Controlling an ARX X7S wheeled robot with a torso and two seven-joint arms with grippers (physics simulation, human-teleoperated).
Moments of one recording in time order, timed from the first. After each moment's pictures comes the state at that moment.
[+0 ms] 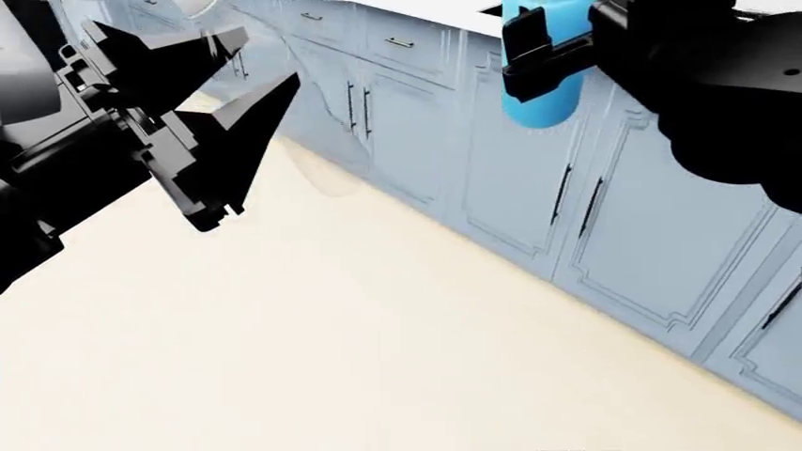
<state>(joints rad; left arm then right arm) -0.95 -0.74 0.12 0.41 -1.08 -0.74 0.30 1.57 0.64 -0.76 -0.08 1.14 1.00 0.48</state>
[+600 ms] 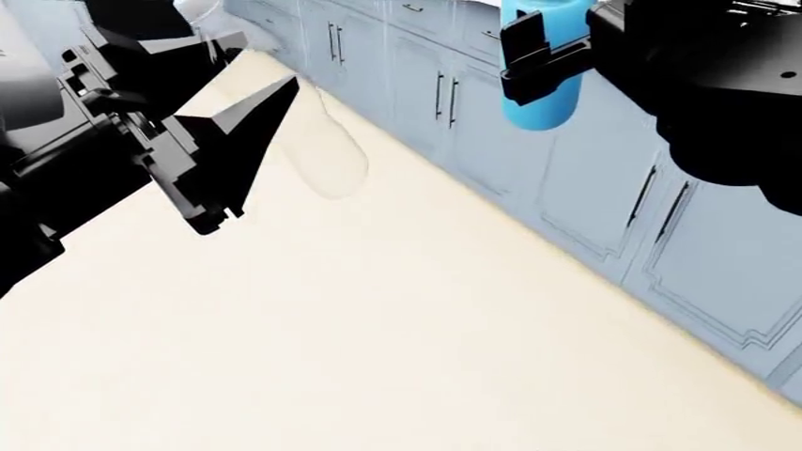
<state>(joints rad) -0.94 -0.75 0.12 0.41 -1.07 -0.73 0.30 1.57 0.64 -0.76 -0.08 1.14 1.00 0.48</state>
